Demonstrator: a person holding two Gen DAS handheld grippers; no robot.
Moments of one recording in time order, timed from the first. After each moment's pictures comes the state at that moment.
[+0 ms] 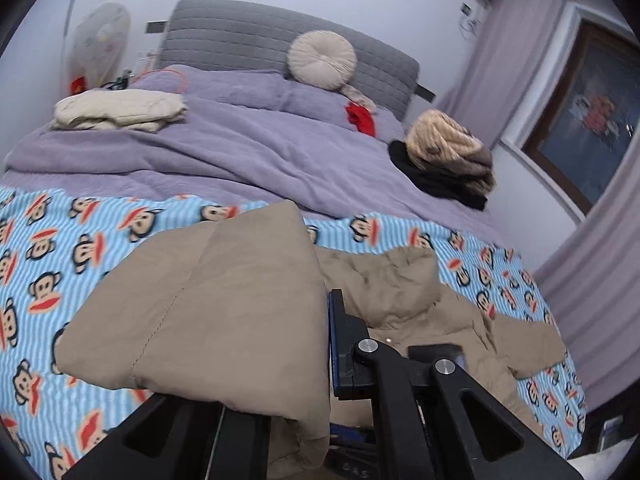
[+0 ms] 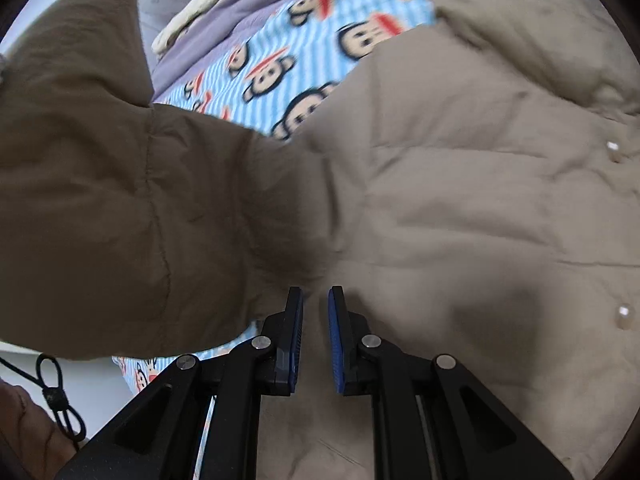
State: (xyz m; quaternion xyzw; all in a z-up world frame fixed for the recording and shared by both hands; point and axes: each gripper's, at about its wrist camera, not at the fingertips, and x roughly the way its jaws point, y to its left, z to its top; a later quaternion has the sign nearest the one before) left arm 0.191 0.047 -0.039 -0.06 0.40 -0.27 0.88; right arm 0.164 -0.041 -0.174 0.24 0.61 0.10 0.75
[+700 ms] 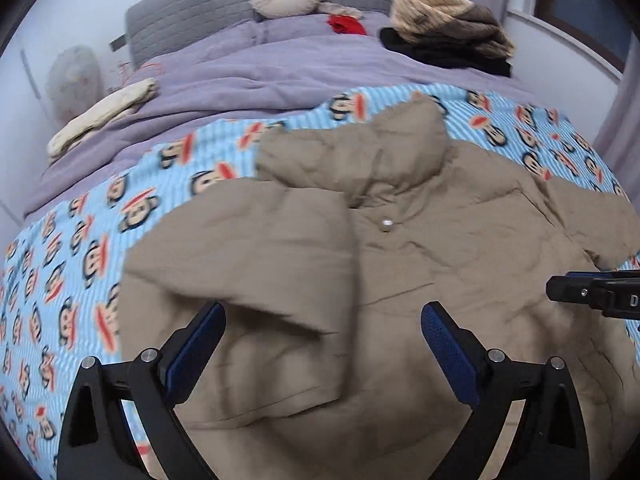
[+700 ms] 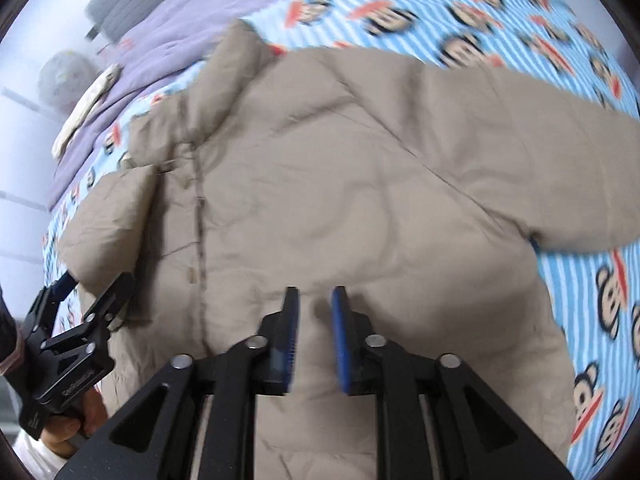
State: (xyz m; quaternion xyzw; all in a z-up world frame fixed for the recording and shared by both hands) left arm 0.126 -0.039 -0.117 0.11 0.46 -0.17 0.86; right arm 0.062 -0.271 -0.138 0.22 0.57 -0.09 0.79
